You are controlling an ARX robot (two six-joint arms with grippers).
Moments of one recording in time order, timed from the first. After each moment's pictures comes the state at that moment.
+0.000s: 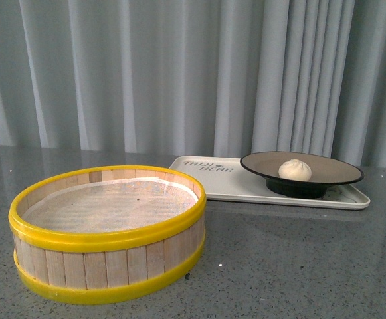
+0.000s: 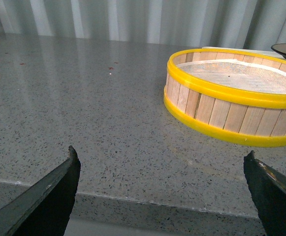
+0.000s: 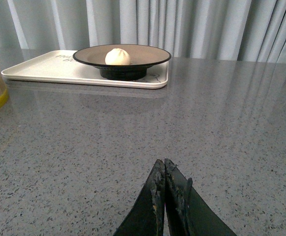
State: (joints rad) left arm 0.00 0.00 0.03 0.00 0.00 0.00; right arm 0.00 0.19 0.01 0.19 0.00 -0.01
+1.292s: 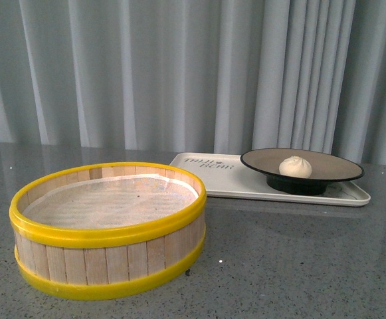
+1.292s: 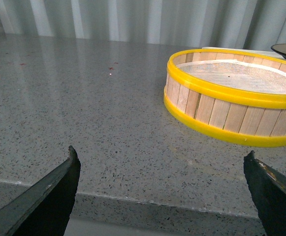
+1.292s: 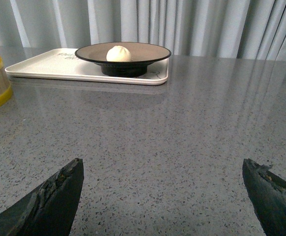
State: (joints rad) left arm 0.00 0.00 0.03 0.00 0.00 0.00; right arm 0.00 0.00 0.01 0.00 0.00 -0.01
